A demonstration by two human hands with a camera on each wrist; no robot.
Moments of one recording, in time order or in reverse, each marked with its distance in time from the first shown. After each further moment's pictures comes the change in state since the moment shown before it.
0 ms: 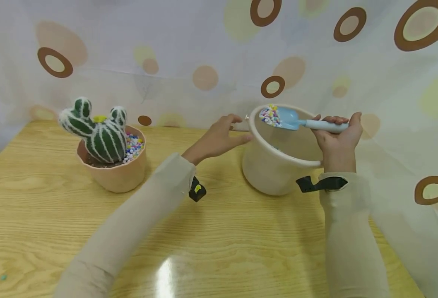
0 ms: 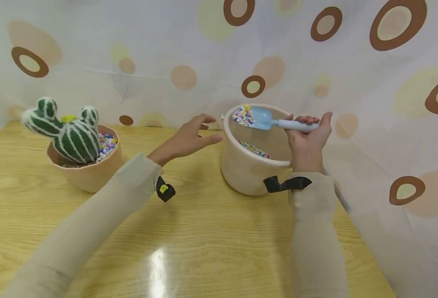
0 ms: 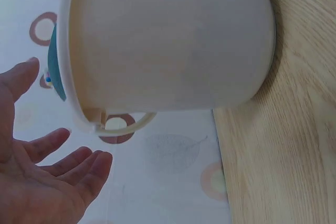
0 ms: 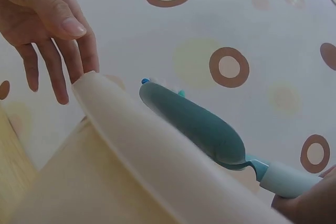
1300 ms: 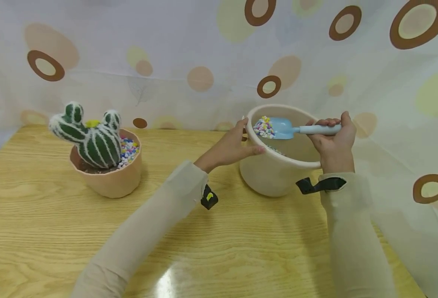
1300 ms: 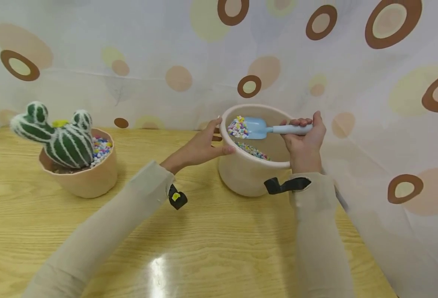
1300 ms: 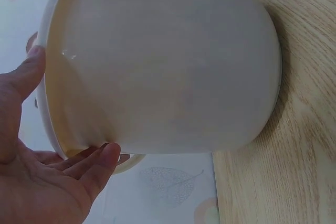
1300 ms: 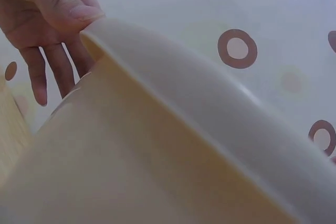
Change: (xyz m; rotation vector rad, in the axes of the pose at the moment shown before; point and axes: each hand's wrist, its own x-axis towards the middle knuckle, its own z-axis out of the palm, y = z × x) left_hand 0.014 0.004 0.030 -0.135 -0.072 0.098; right_hand 0.007 -0.007 -0.008 -0.104 -0.006 0.016
